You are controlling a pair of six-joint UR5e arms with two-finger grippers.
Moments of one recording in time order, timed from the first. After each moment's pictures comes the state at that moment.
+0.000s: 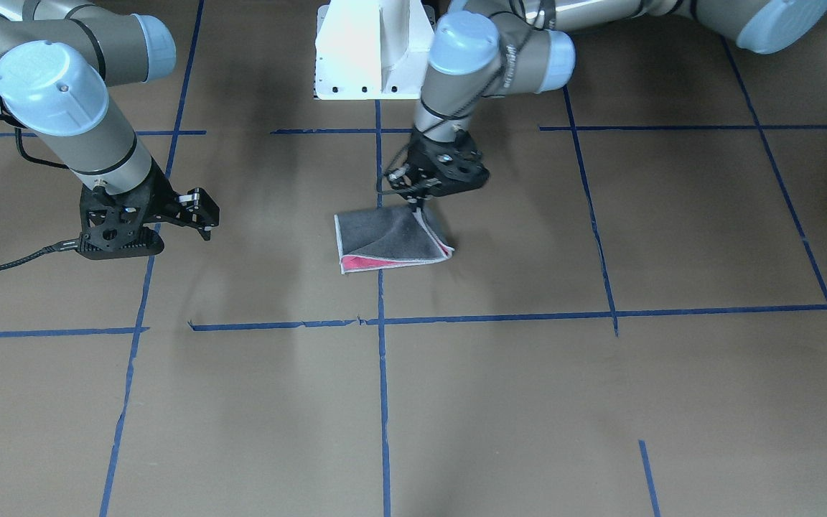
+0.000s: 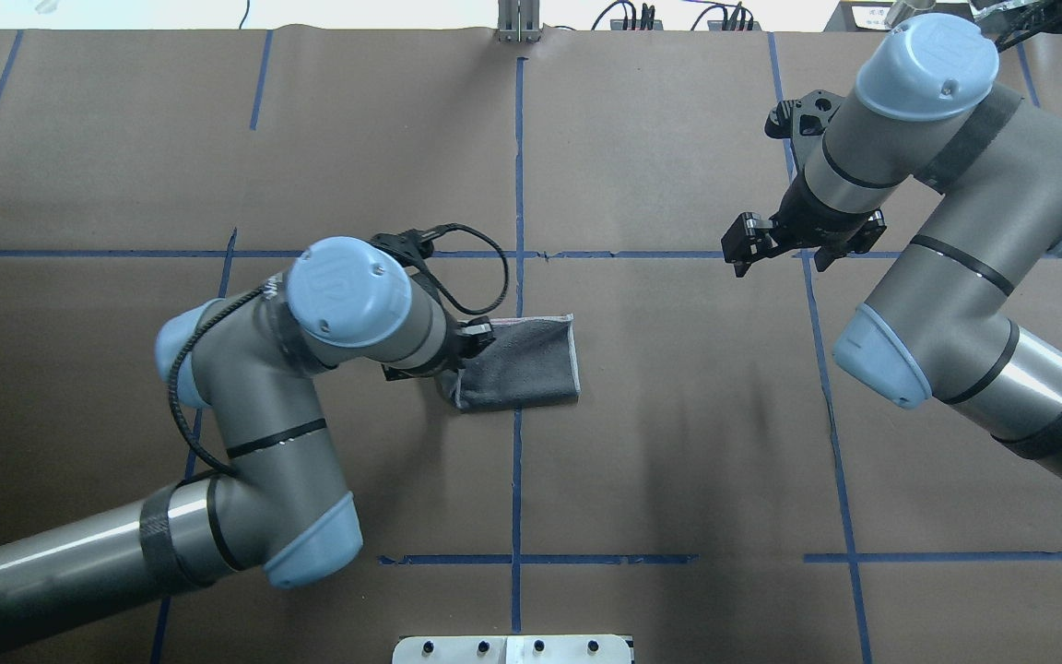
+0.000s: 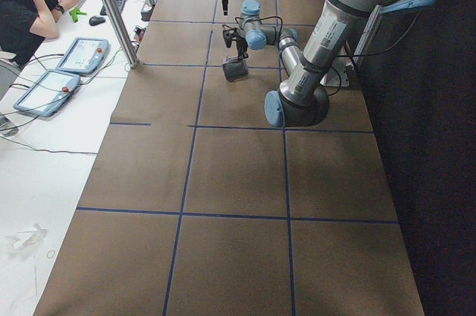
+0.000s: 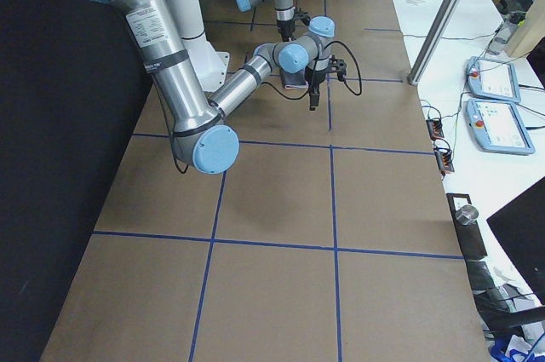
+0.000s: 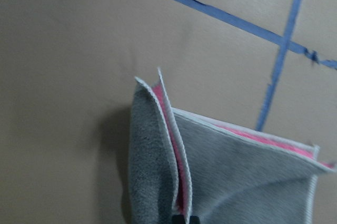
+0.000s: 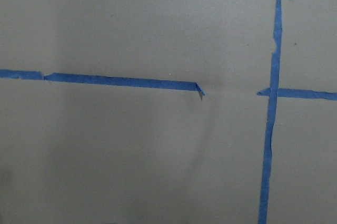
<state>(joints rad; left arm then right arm) -0.45 -2.35 -1.61 -1.74 -1.75 -1.67 0.84 -1.13 1.82 -1.70 2.10 0.84</state>
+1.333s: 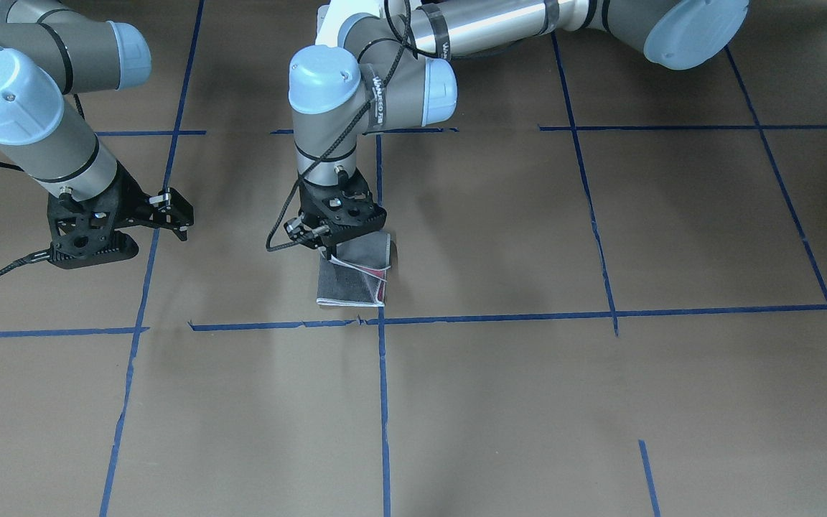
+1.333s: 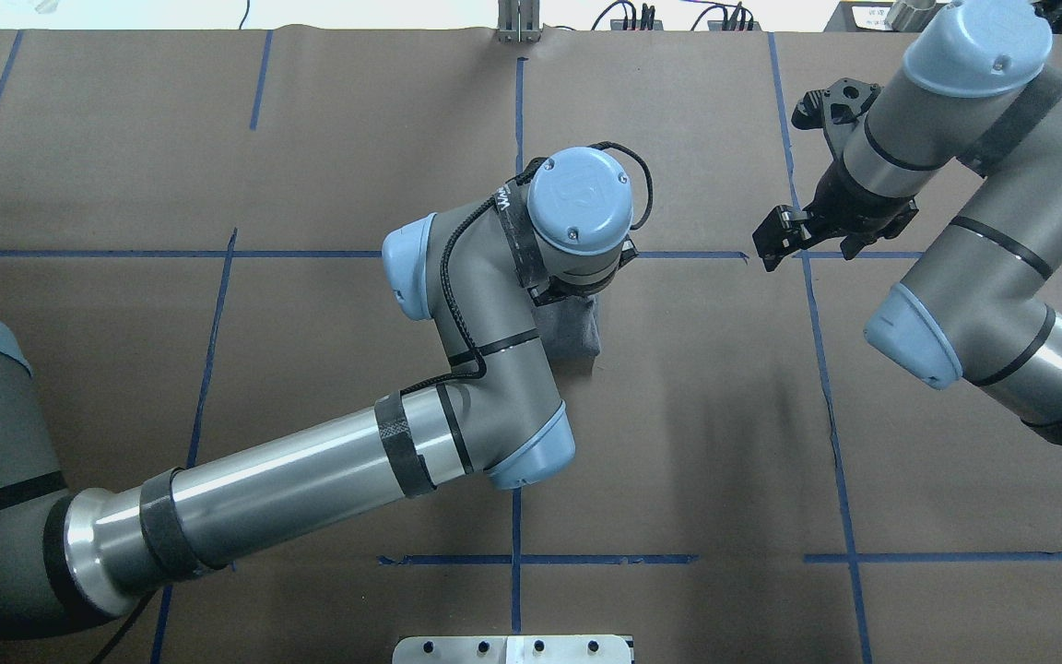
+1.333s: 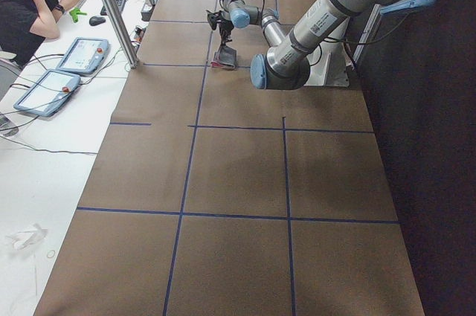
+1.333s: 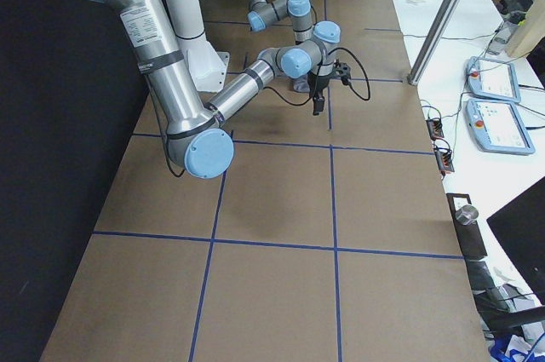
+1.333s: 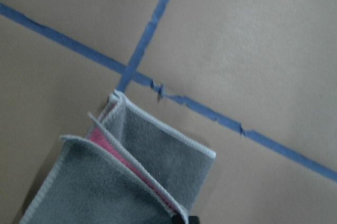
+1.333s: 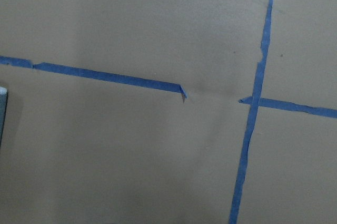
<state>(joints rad) -0.51 -2.65 -1.20 -1.76 -1.72 -1.72 0.89 -1.16 1.82 -1.69 2.15 0.69</state>
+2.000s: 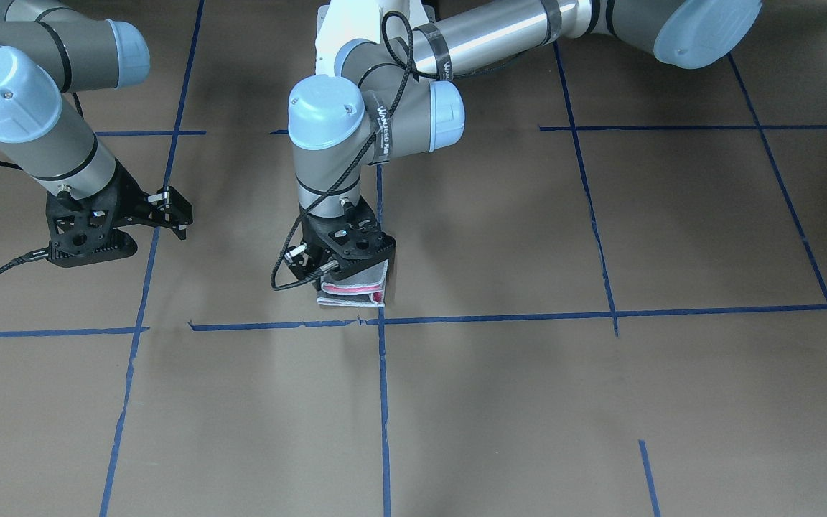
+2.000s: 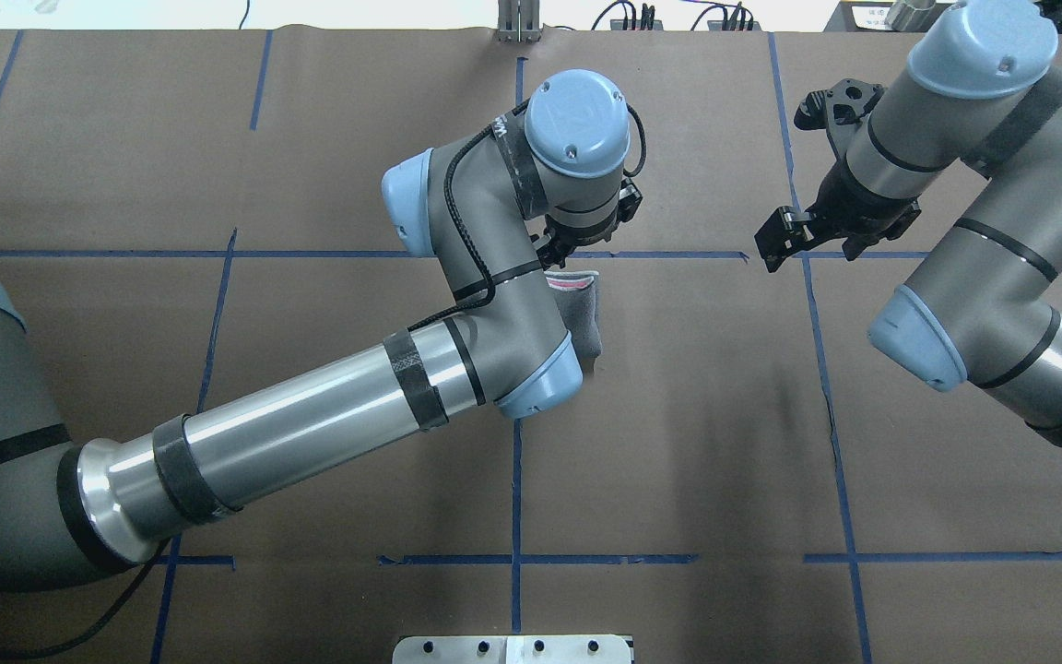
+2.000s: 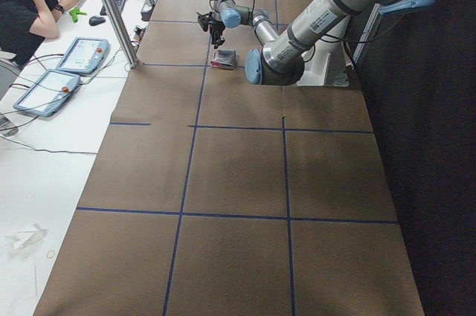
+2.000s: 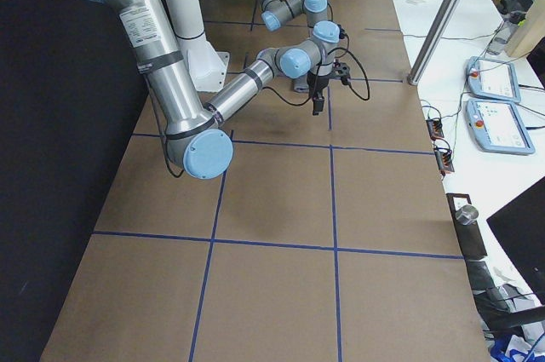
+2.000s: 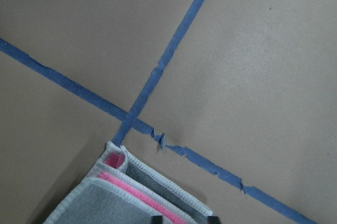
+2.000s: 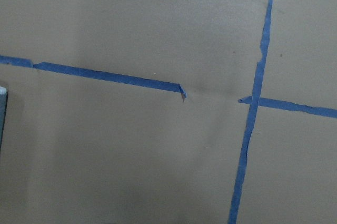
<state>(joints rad) -0.58 -2.72 -1.11 -1.77 -1.85 -1.71 0.89 -1.17 1.83 -1.69 2.15 0.69</state>
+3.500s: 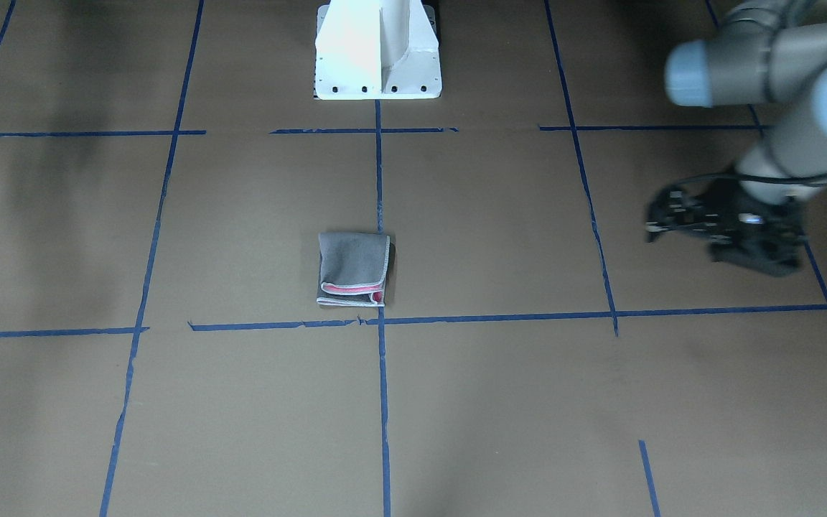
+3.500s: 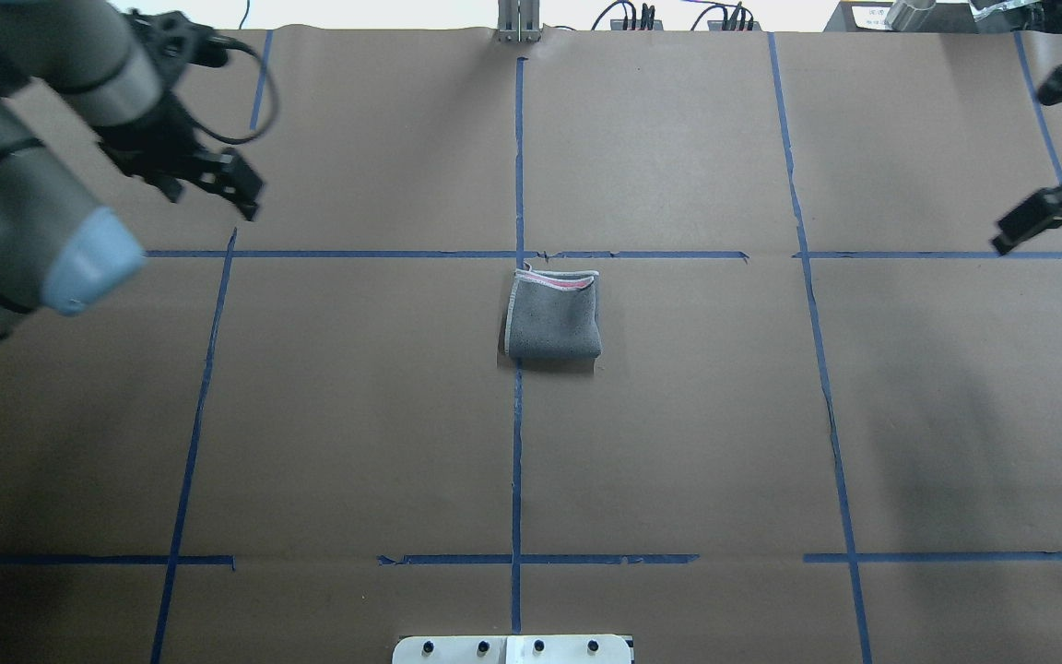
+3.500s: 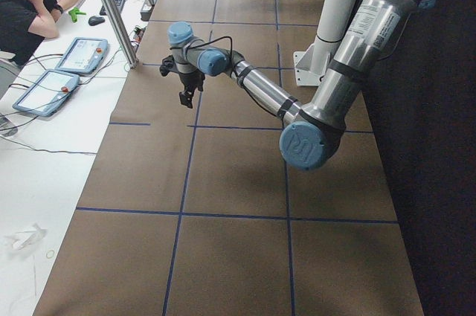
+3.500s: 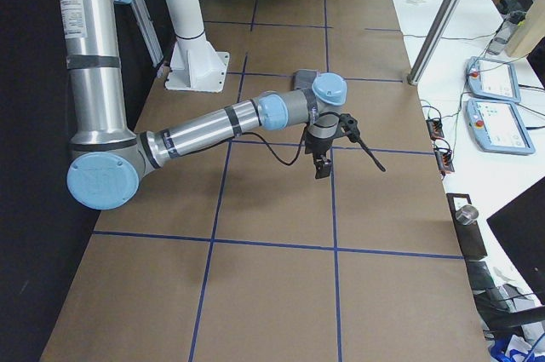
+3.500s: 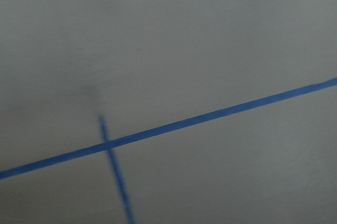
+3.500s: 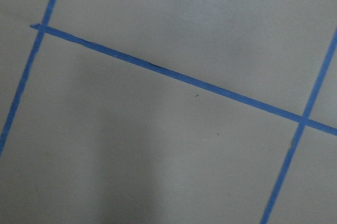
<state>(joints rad) -1.16 -1.92 -1.74 -1.47 -2.31 -0.21 1.37 -1.57 1.89 -1.70 2.31 -0.05</state>
